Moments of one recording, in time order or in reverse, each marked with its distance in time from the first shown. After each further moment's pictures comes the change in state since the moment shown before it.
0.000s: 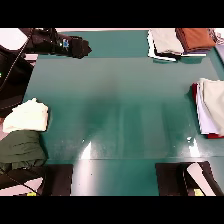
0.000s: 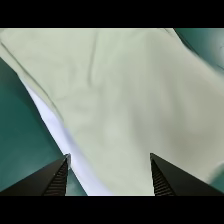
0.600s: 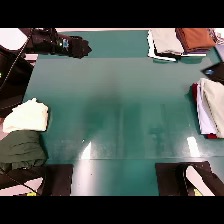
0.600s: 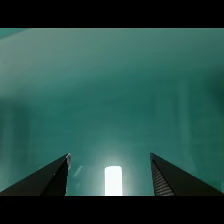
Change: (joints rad) left arm 0.000 0.000 0.000 0.000 0.003 0.003; right arm 0.594 0.014 0.116 0.319 0.019 0.013
